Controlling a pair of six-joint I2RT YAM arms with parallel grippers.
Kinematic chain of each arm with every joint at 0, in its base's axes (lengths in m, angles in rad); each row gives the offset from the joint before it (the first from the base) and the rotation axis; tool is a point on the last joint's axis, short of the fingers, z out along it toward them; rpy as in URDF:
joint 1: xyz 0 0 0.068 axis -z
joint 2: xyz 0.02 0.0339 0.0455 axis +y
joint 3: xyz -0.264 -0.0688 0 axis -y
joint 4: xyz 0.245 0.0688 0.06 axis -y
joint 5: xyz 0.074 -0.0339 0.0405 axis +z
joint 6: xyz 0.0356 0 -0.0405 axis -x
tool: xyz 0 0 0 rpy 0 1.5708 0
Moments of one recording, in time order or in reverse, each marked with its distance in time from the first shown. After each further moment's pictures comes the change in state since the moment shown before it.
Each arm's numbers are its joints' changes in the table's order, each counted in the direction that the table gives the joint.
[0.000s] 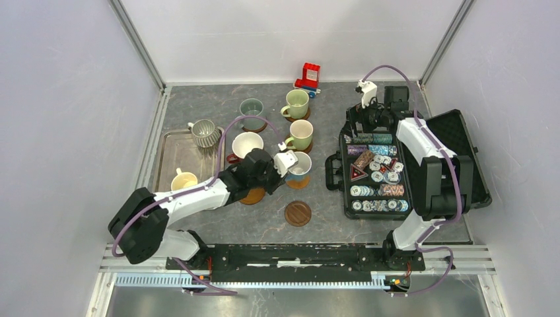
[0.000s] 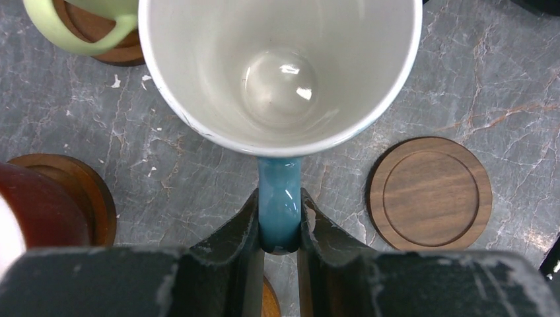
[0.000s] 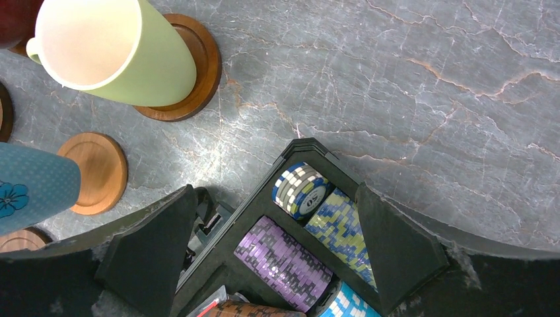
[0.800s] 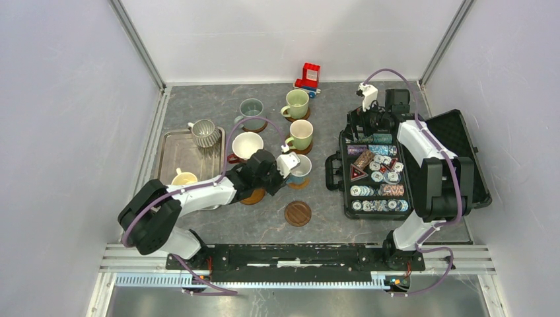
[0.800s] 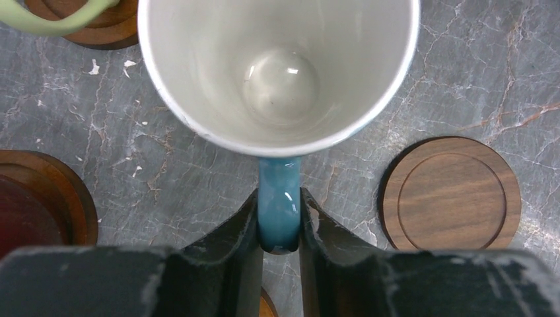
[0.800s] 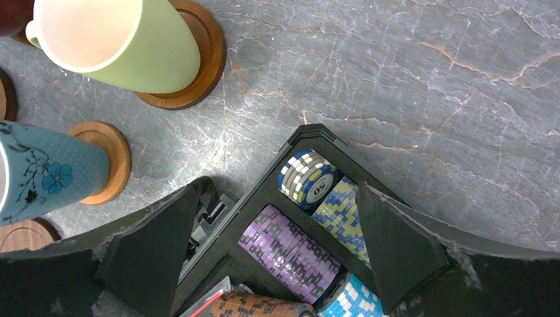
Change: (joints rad) left arm 0.000 0.102 0.000 0.040 0.014 0.007; right arm 0.011 -0.017 -0.039 0.000 0.019 0.005
